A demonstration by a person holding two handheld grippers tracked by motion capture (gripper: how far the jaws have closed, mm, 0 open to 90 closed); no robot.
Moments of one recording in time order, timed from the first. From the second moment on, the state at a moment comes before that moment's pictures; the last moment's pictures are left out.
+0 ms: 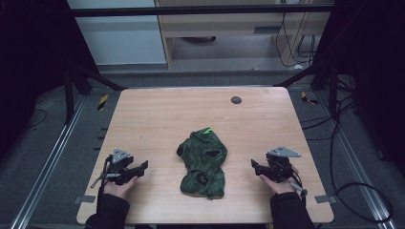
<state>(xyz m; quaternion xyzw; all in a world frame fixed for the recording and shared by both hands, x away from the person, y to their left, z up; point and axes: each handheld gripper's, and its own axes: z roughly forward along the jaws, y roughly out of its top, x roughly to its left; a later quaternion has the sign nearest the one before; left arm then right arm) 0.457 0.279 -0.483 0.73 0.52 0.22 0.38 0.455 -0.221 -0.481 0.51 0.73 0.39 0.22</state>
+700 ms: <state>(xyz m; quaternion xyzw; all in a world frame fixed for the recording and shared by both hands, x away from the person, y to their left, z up) 0.459 0.262 -0.471 0.75 0.50 0.21 0.39 0.453 -0.201 -0.462 0.48 0.75 0.41 0.20</state>
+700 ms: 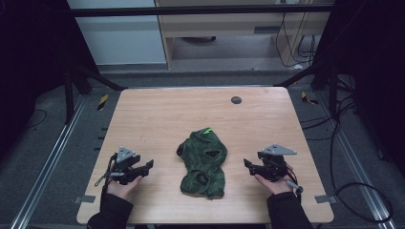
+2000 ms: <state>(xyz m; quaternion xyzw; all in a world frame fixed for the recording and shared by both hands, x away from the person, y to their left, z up) 0.520 0.216 -0.441 0.75 0.47 0.20 0.42 0.508 -0.167 -0.443 0.46 0.76 0.43 0.17</state>
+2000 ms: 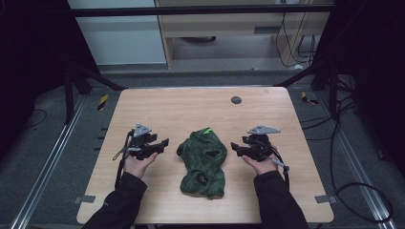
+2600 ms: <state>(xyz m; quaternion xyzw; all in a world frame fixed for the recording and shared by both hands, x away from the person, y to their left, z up) 0.541 0.188 -0.452 0.77 0.45 0.18 0.41 0.531 -0.146 -0.452 0.46 0.76 0.43 0.16</state>
